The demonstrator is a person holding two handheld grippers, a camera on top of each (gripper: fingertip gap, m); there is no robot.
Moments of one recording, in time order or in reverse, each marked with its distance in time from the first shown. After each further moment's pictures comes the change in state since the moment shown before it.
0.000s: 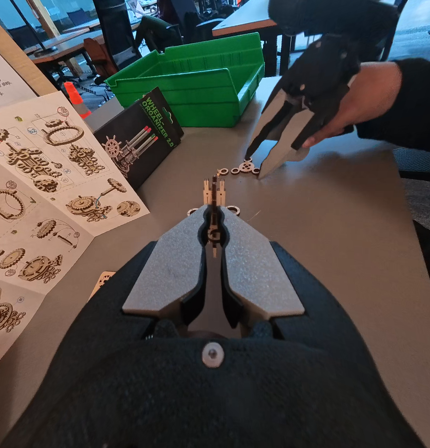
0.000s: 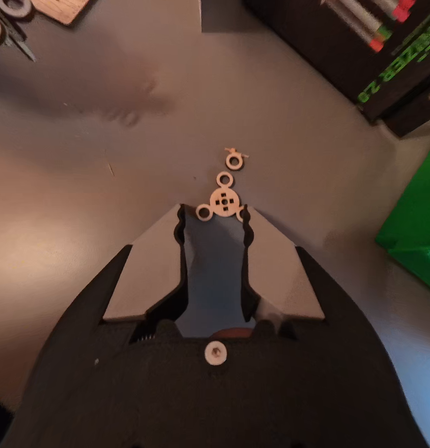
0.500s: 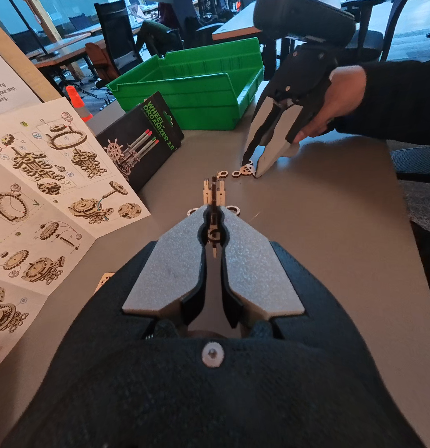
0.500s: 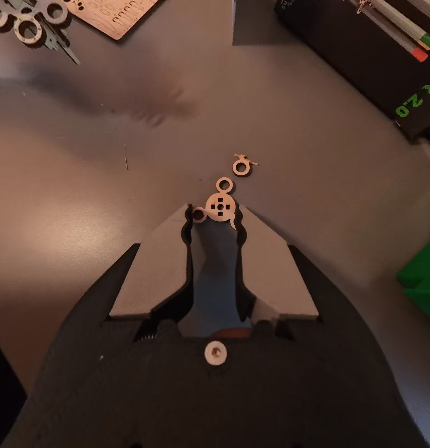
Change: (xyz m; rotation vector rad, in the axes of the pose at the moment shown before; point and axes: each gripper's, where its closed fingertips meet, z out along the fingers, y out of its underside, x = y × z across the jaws) left arm 0.000 -0.003 -0.002 0.010 -0.001 0.004; right arm 0.000 -0.002 0.002 0.055 -0.221 -0.042
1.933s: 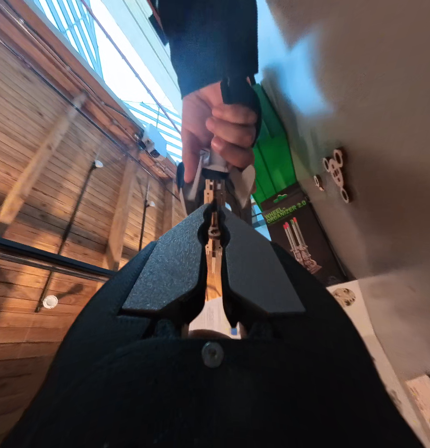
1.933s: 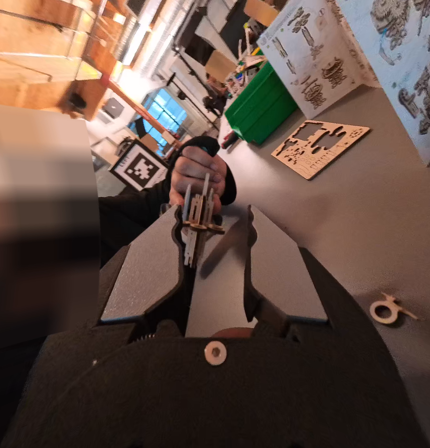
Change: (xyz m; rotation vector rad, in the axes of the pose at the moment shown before) left arm 0.069 -0.044 0.048 0.208 -0.447 1.840; right arm -0.065 -0.107 -0.052 0.338 -0.999 0.332
